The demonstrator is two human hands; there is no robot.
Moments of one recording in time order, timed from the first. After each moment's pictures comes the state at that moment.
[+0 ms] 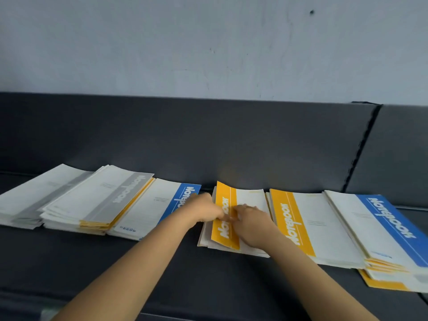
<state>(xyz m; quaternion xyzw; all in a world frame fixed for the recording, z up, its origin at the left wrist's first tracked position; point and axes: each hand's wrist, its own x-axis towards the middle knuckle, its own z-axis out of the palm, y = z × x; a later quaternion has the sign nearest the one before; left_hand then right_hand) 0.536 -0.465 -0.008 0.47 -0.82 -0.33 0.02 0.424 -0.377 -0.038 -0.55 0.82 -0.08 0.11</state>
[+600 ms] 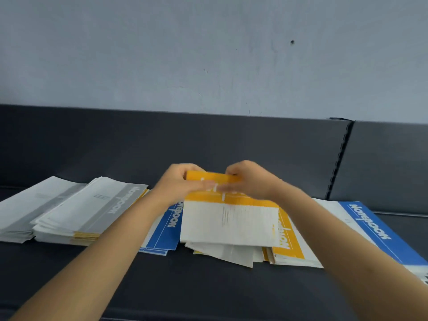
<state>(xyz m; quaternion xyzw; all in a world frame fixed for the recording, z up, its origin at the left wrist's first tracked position) 0.580 -0.474 0.049 0.30 -0.79 -0.44 0.31 0.414 -0.377 0.076 -0.66 0.71 -0.23 0.06</state>
